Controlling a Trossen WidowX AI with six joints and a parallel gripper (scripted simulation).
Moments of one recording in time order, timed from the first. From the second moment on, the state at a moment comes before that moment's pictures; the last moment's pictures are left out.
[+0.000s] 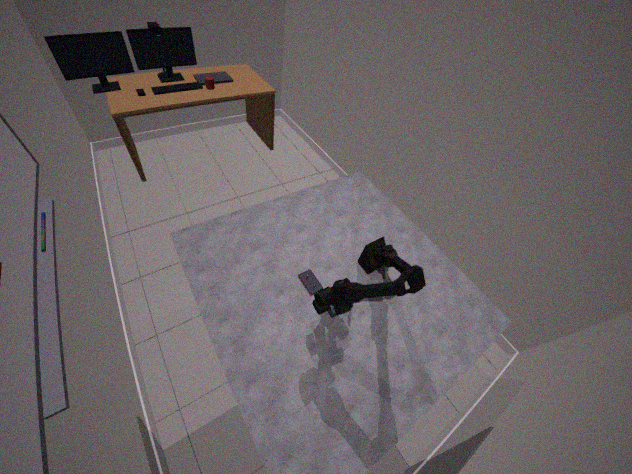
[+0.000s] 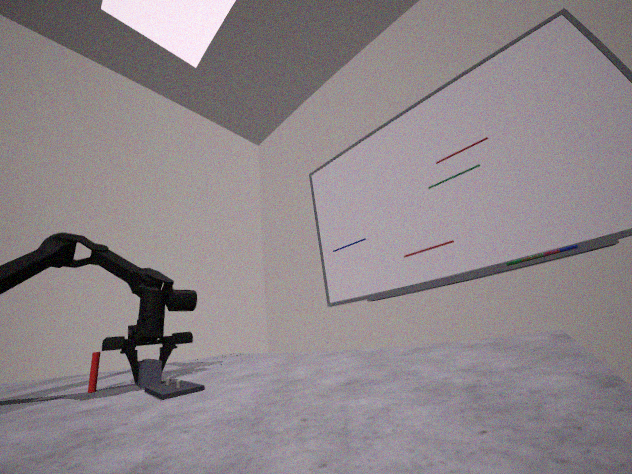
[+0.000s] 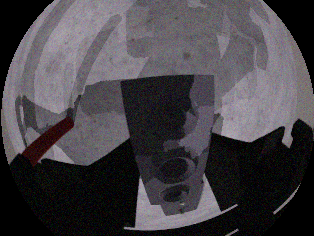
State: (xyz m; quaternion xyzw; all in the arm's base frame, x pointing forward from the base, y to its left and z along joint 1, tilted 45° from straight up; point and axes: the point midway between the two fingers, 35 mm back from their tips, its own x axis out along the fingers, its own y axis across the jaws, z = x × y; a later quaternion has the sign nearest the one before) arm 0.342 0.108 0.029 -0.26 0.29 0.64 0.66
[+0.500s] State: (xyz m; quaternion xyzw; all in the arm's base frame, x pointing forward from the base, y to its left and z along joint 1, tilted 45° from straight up) arm 0.340 0.099 0.034 -0.25 0.29 0.64 0.66
